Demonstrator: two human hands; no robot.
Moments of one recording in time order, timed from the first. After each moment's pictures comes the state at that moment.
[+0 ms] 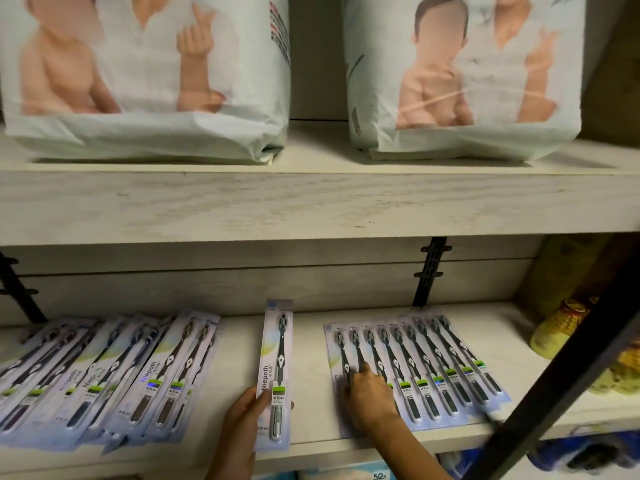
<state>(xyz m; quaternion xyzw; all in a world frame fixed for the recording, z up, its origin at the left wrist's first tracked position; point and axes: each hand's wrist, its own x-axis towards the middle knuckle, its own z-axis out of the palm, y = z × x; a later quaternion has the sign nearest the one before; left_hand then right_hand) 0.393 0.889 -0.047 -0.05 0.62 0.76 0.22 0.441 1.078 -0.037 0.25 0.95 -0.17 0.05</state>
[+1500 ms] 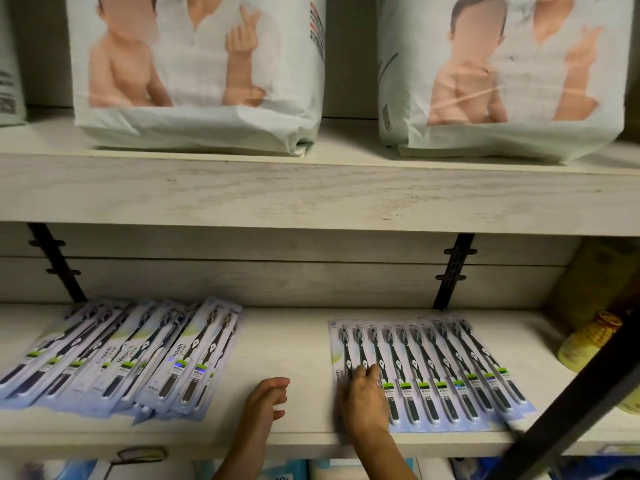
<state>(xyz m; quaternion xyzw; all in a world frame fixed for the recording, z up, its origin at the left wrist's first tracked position) 0.393 0.887 -0.044 -0.06 0.68 0.70 0.19 0.441 1.036 -0.046 0.31 0.92 -0.22 0.00</state>
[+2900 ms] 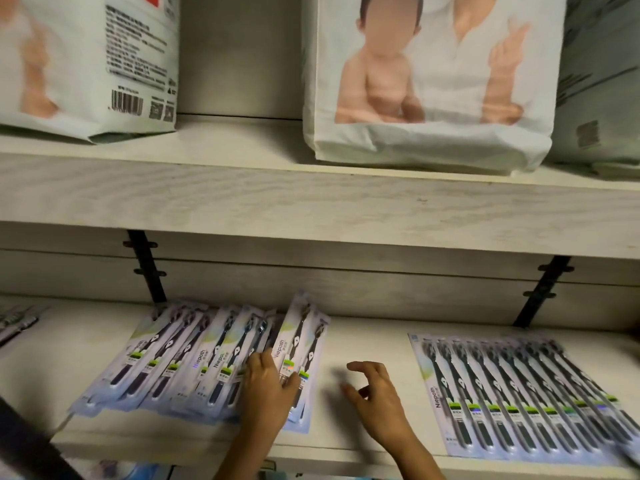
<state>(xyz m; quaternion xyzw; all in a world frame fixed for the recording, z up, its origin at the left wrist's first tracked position) 0.292 0.749 -0.040 0.07 0.96 0.28 -0.04 0.378 0.907 -0.023 0.18 0.88 -0.44 -0.06</state>
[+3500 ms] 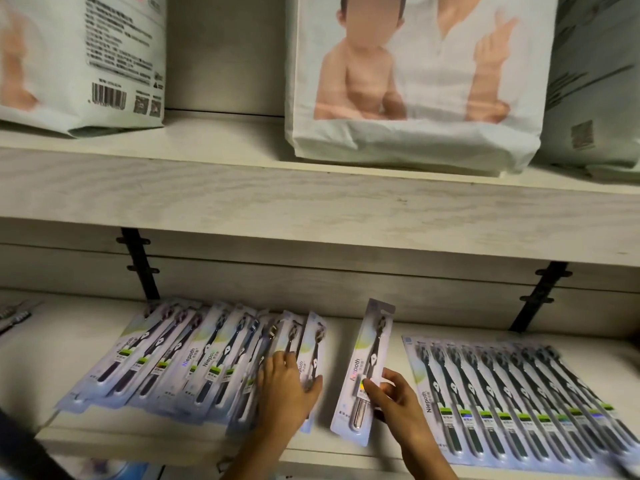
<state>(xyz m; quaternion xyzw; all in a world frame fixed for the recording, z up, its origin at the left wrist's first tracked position) 0.303 0.789 -0.041 0.13 0.98 0.17 -0.01 0.396 0.942 -0.025 0.27 0.62 -0.73 -0.07</state>
